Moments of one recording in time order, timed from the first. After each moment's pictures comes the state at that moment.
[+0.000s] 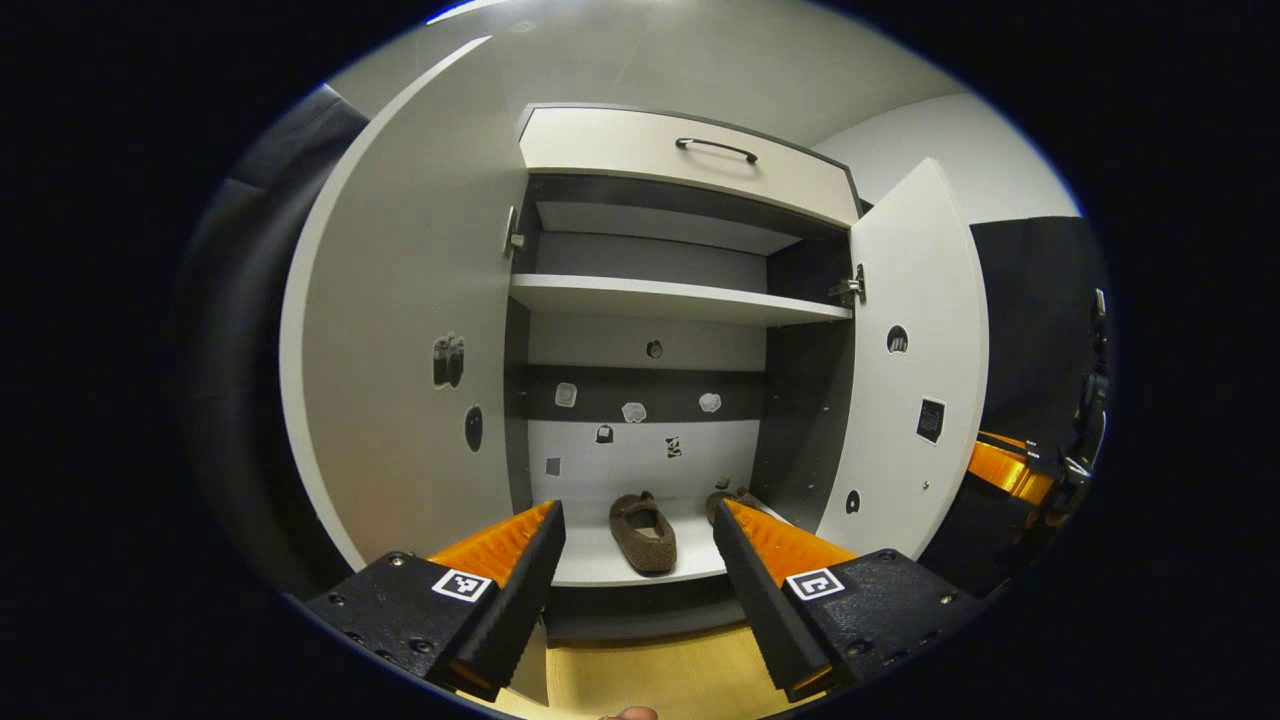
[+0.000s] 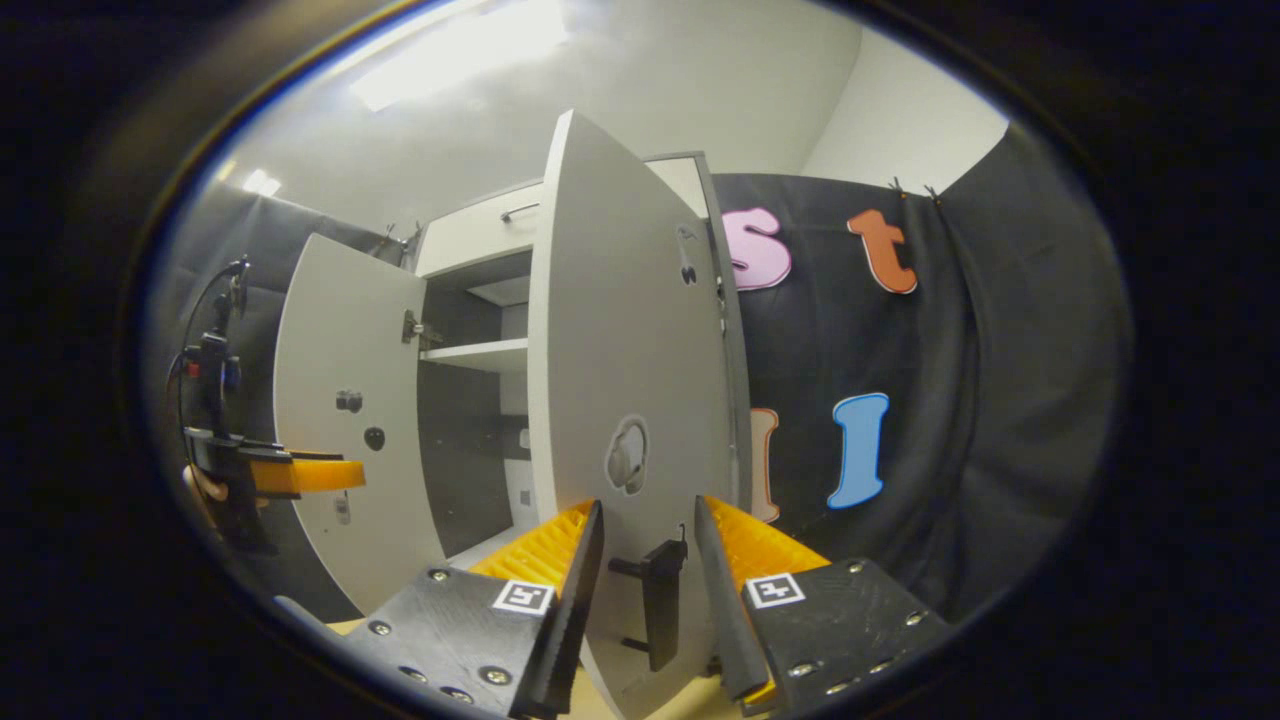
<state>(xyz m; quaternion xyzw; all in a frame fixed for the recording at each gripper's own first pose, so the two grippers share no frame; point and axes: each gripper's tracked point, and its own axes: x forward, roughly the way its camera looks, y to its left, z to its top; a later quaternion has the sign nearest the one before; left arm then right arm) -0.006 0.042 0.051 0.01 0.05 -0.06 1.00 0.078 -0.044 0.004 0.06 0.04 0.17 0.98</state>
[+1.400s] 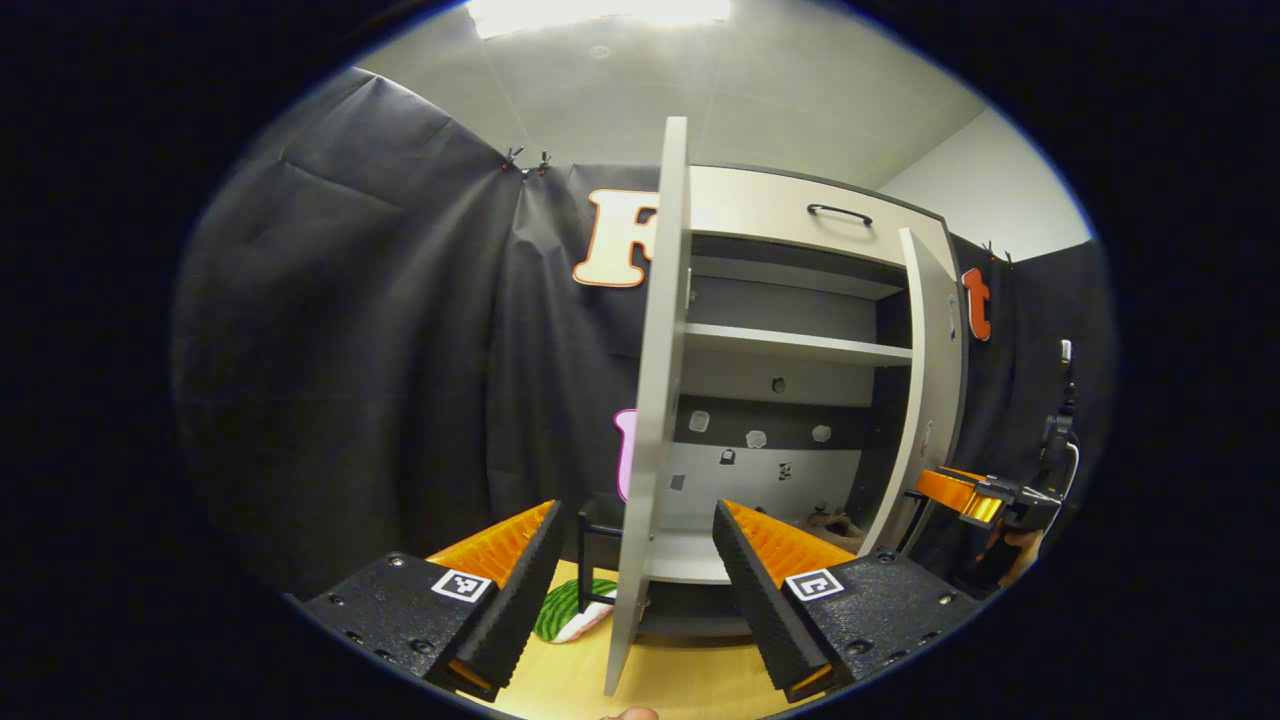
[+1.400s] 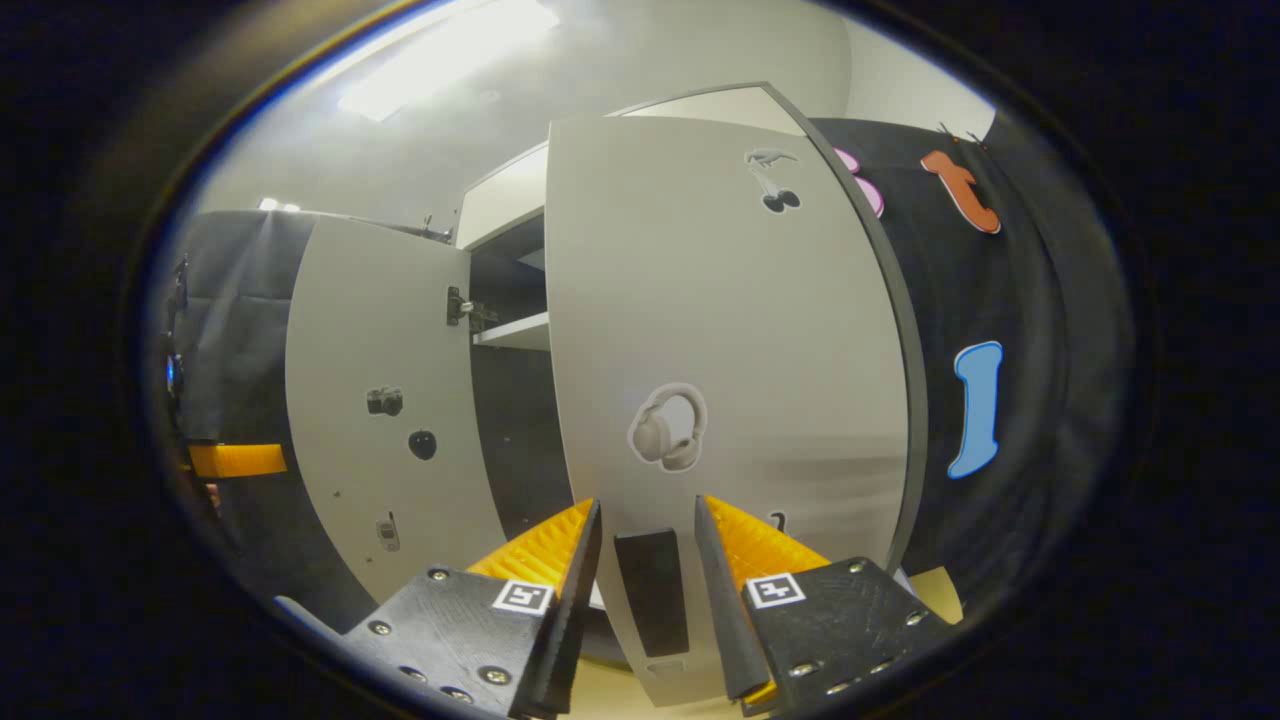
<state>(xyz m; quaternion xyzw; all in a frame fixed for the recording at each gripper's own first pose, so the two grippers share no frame) -0.095 0.168 0.085 -0.01 0.00 0.10 0.99 0.118 0.064 -0.027 0.10 0.08 0.26 0.96</state>
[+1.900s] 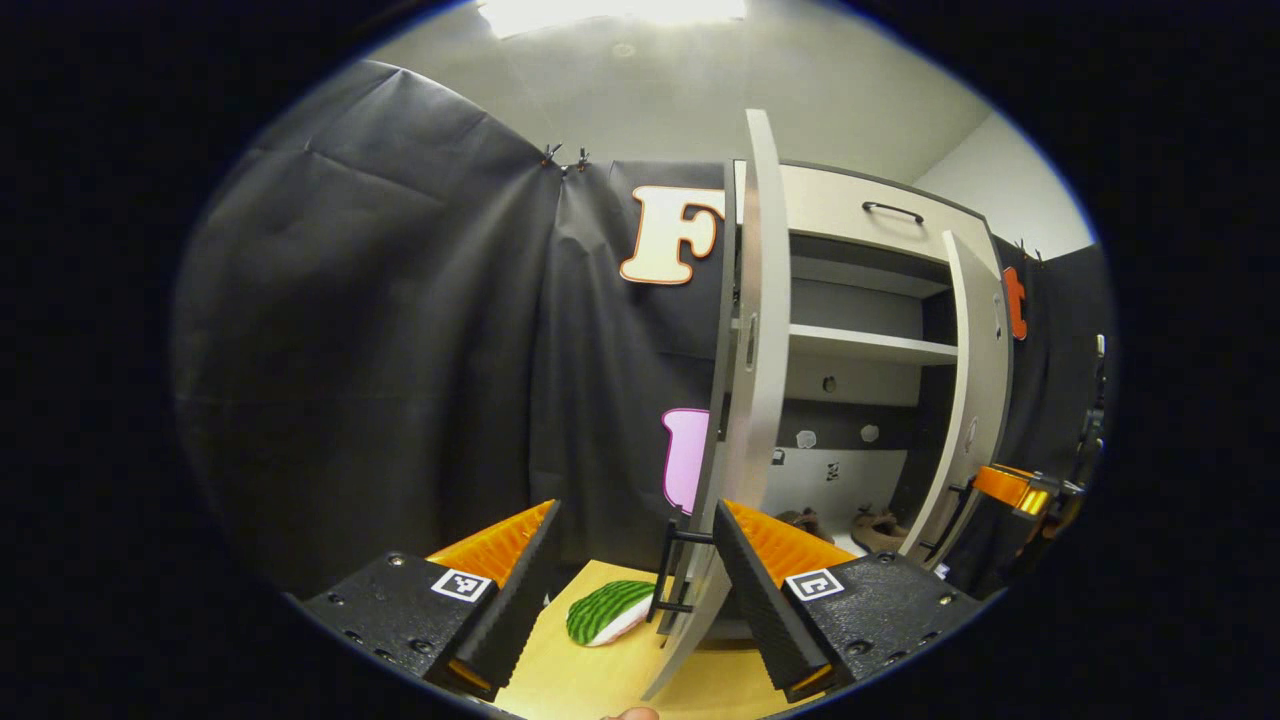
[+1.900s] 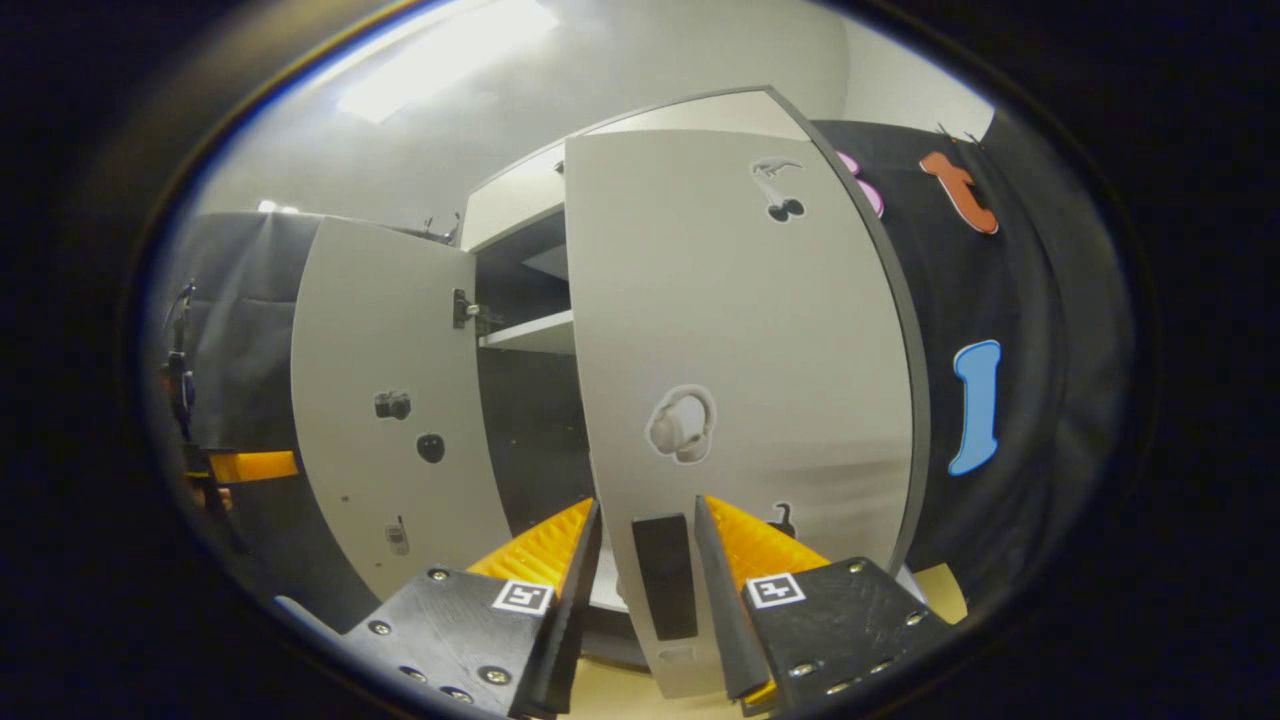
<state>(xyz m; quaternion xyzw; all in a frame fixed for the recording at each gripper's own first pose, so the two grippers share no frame) -0.085 0.220 0.076 -0.01 0.01 0.14 0.99 0.116 0.064 -0.023 0.10 0.08 0.27 0.96</state>
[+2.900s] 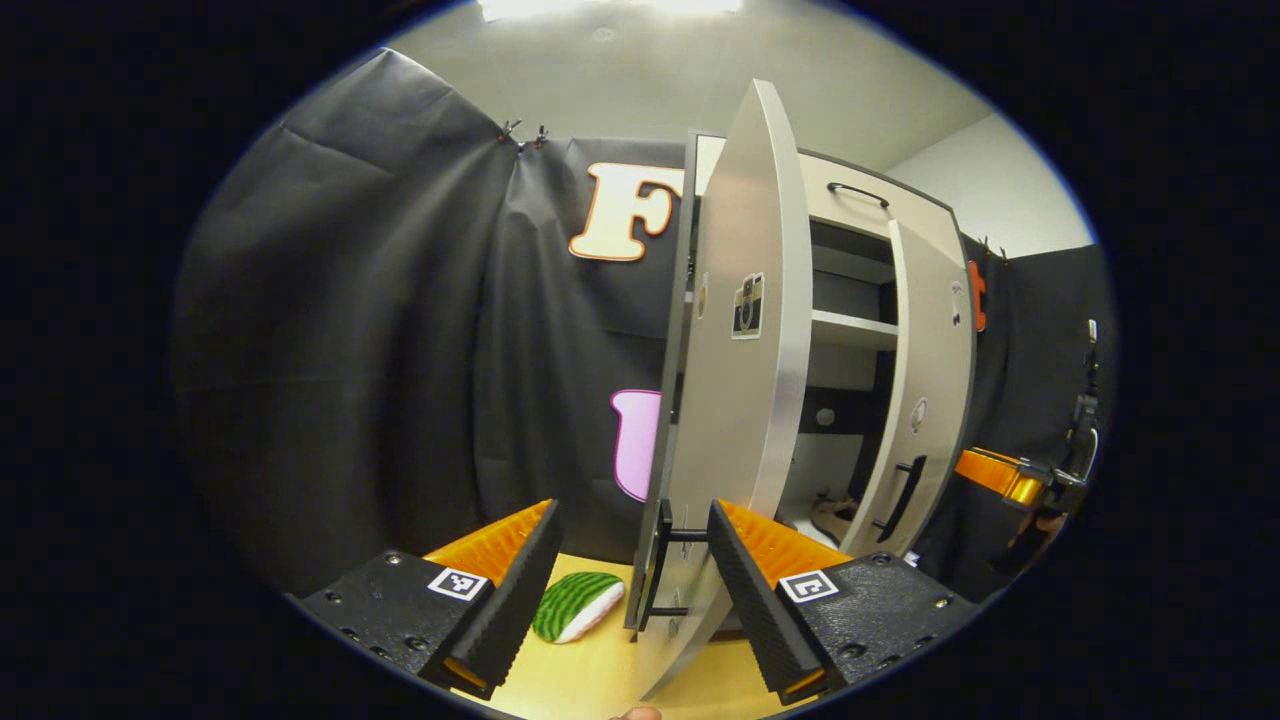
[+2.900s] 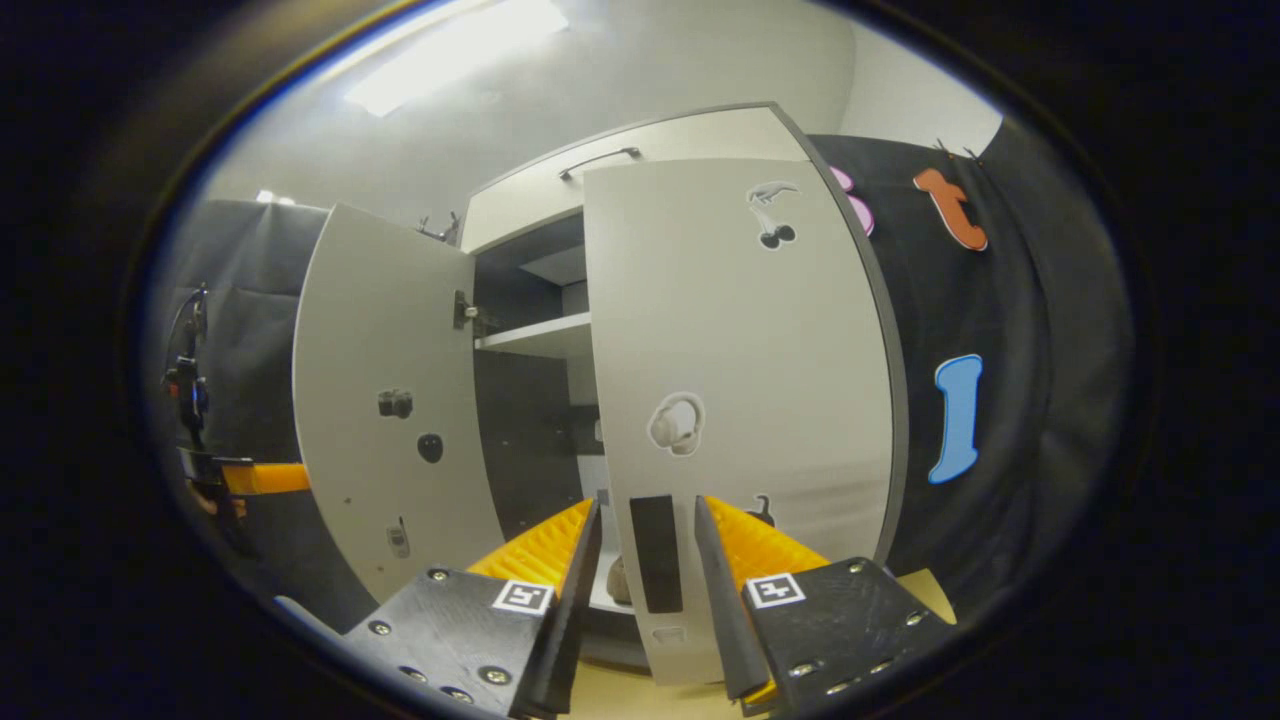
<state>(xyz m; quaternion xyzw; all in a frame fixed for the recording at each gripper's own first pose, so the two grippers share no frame) -0.059 0.185 0.057 -0.02 0.03 0.05 1.00 0.113 0.062 -0.020 0.09 0.06 0.24 0.96</state>
